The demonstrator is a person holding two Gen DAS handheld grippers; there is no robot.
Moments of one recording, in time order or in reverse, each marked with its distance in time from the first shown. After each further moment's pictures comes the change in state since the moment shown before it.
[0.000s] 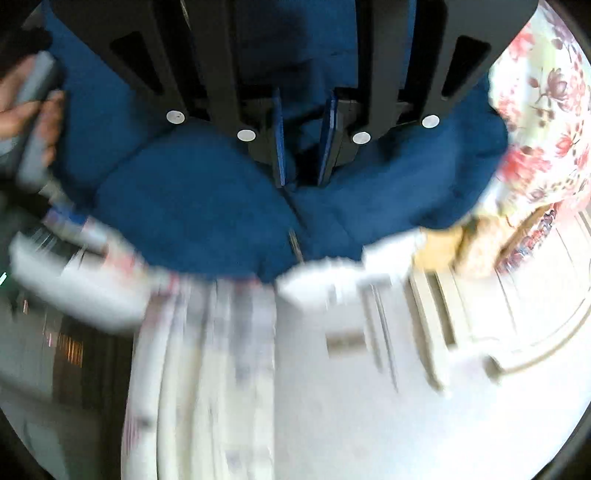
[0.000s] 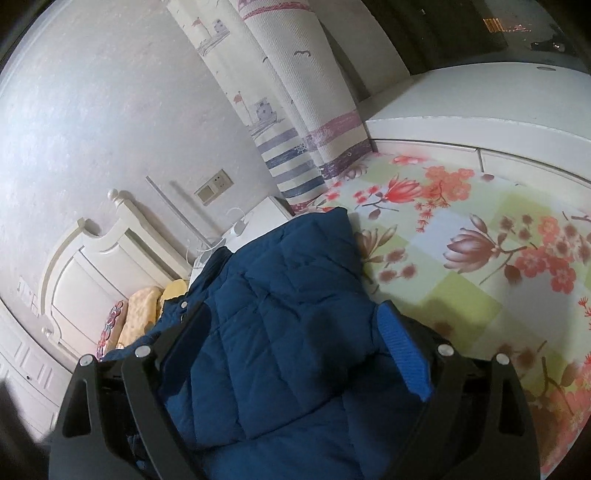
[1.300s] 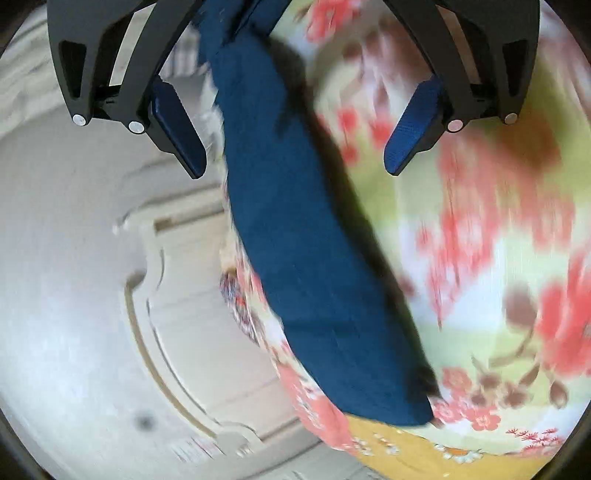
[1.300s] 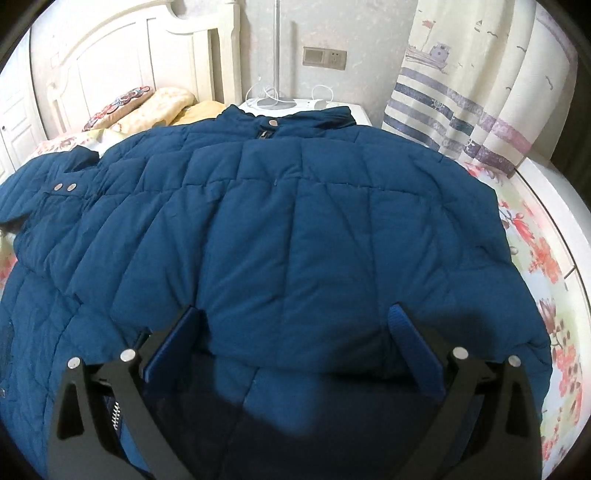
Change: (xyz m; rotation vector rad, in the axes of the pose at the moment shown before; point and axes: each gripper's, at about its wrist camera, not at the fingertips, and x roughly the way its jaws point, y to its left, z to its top) left arm -0.144 0.396 -0.200 -1.493 -0.313 0.298; right arm 0.056 0.123 -0.092 -0.749 0.396 -0.079
